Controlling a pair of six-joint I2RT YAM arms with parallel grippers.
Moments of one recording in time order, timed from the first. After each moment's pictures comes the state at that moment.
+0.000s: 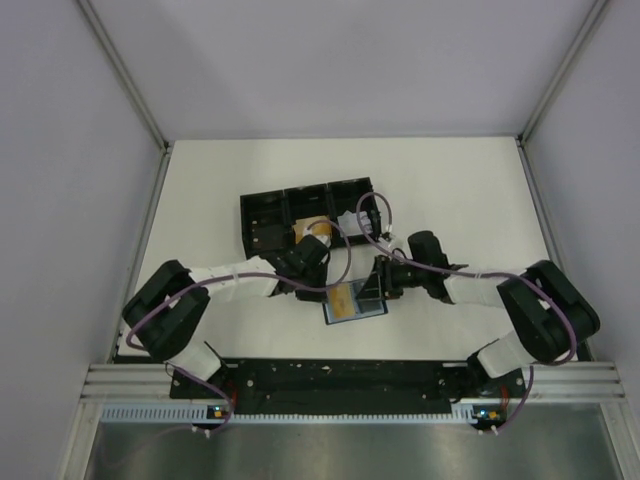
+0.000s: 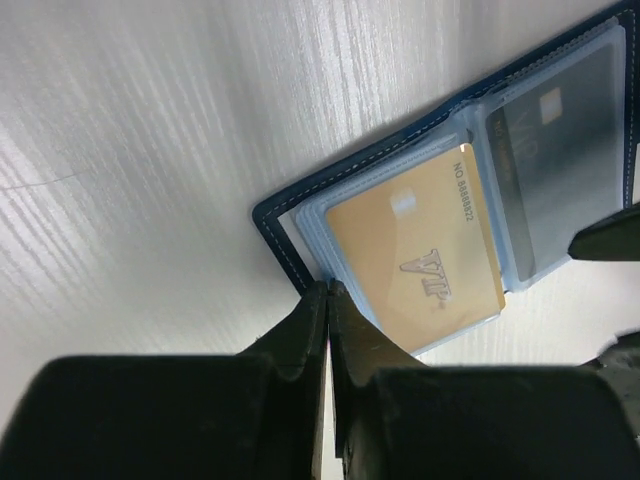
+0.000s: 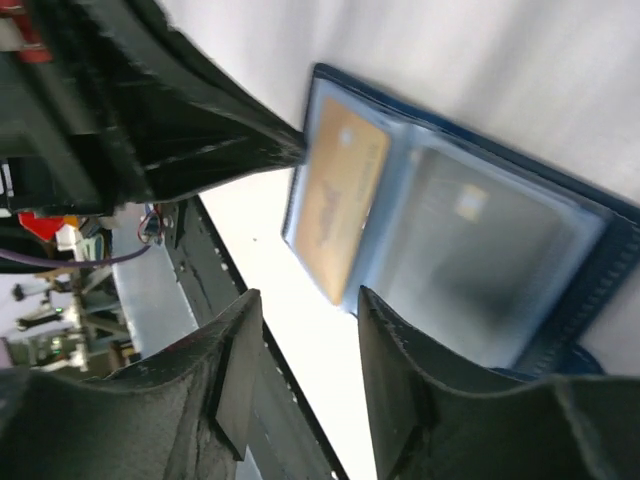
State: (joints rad) left arm -0.80 1.57 0.81 -0.27 0.07 -0.66; right arm 0.49 1.52 0.49 0.28 -0.78 0.61
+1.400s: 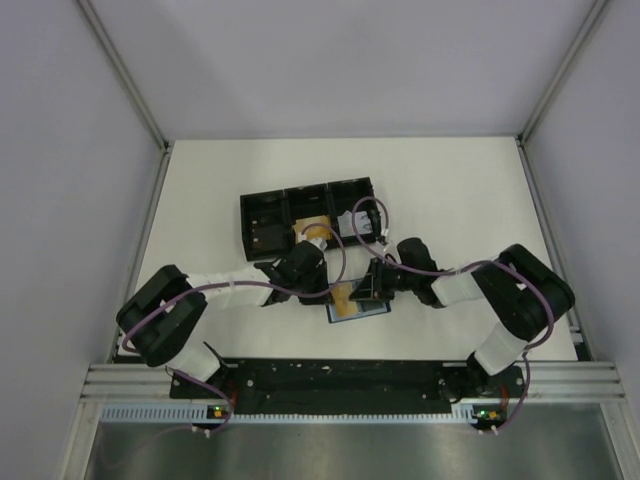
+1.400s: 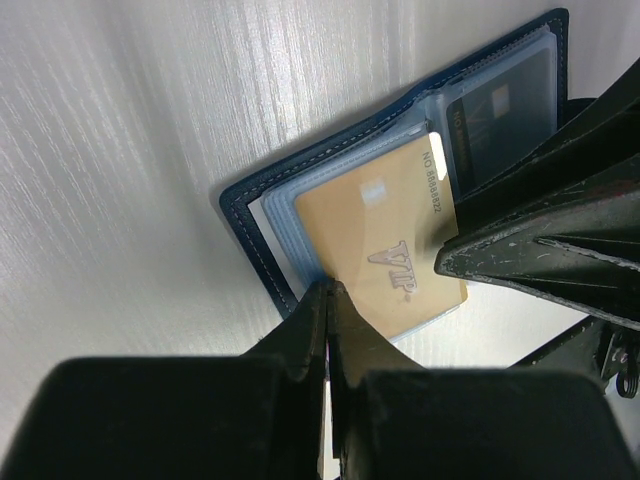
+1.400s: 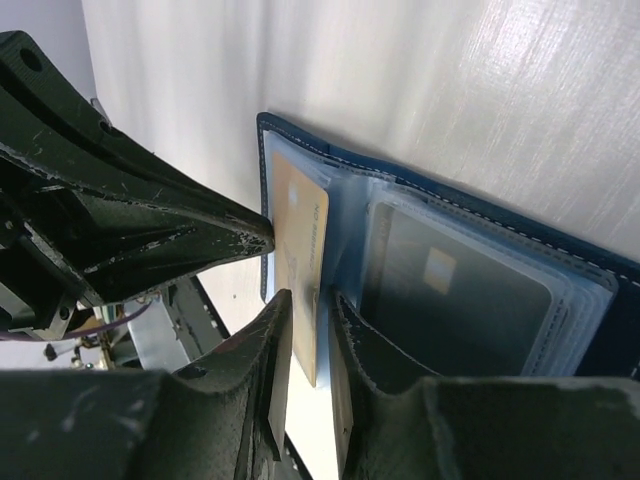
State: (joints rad) left arm -0.81 1.53 0.69 -0.08 0.12 -0.79; right arm 0.58 1.64 0.47 0.51 -0.62 0.80
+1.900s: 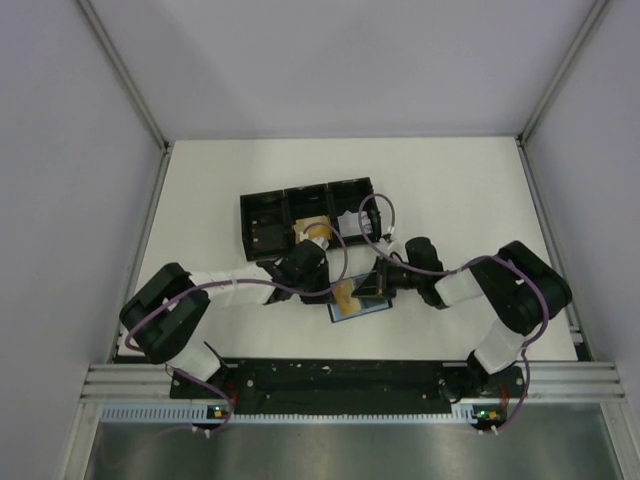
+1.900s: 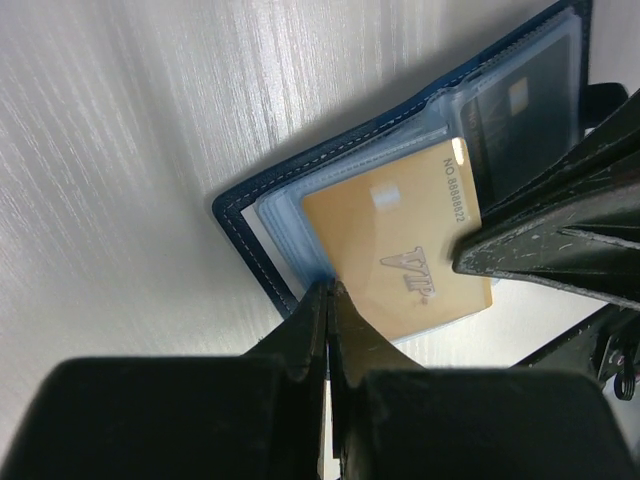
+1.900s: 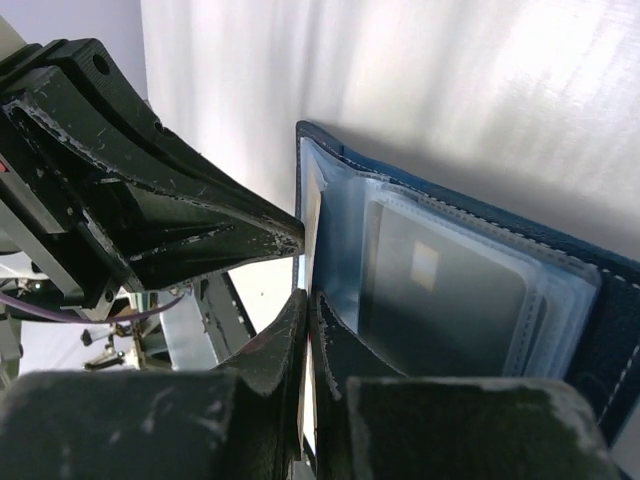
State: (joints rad) left arm -0.81 1.55 0.70 -0.08 0.13 -0.79; right arm 0.53 1.68 0.44 0.67 -0.72 0.85
